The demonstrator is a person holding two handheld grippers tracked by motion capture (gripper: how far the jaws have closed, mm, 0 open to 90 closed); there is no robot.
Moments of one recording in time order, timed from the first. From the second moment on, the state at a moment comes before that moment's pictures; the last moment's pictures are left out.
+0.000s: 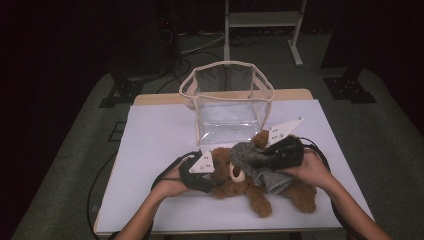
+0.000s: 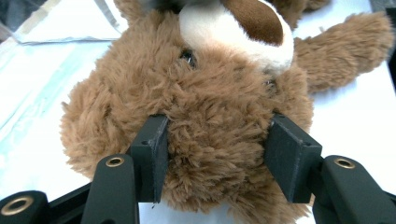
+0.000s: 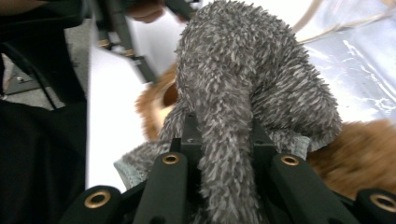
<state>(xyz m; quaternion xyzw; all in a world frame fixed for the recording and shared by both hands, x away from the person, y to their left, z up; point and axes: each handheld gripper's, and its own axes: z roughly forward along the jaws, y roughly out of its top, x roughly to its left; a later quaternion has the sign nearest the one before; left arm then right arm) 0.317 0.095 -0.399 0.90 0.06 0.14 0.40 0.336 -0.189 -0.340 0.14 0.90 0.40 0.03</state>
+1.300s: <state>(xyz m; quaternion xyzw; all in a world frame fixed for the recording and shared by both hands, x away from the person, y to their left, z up) 0.331 0.111 -0.402 0.90 0.09 0.15 0.40 0.351 -0.182 -0.357 0.15 0.90 0.41 0.06</state>
